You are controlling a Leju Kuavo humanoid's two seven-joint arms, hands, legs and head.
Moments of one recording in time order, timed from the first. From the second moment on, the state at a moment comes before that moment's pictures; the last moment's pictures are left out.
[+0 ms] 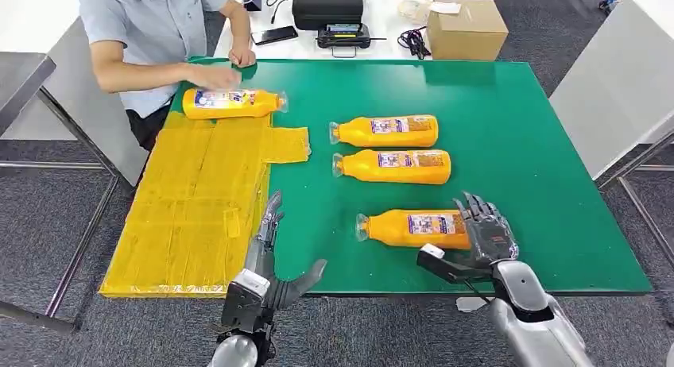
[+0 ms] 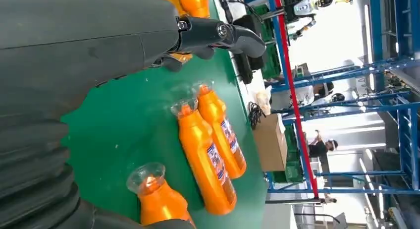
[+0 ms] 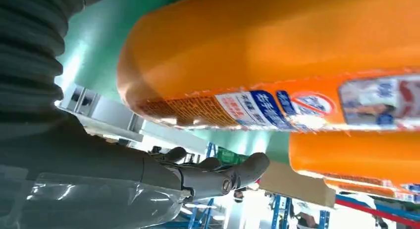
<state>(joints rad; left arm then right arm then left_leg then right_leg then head) -0.05 -0.22 -0.55 -1.32 -0.13 0.56 -0.45 -0.21 -0.32 0.35 -1.12 1.08 -0.22 -0.09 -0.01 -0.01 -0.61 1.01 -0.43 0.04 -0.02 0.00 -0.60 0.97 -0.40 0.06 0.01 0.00</state>
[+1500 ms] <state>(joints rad) -0.10 -0.22 -0.60 -1.27 -0.06 0.54 -0.49 -0.37 -0.30 0.43 -0.95 0.61 0.02 -0.32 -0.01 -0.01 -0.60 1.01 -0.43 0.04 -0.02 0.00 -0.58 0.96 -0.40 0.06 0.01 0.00</state>
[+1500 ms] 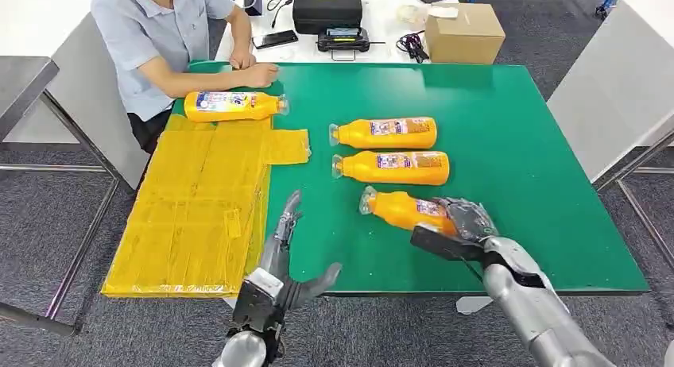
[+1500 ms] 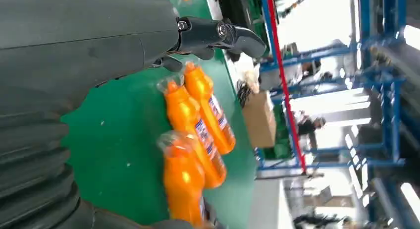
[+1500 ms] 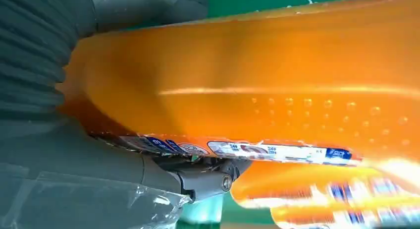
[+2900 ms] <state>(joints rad) -0.20 -0.24 -0.61 -1.11 0.54 0.32 -0.35 -0.28 -0.14 0.47 -1.27 0.28 0.14 -0.45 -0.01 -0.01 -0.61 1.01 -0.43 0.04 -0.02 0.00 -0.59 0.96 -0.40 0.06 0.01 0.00</state>
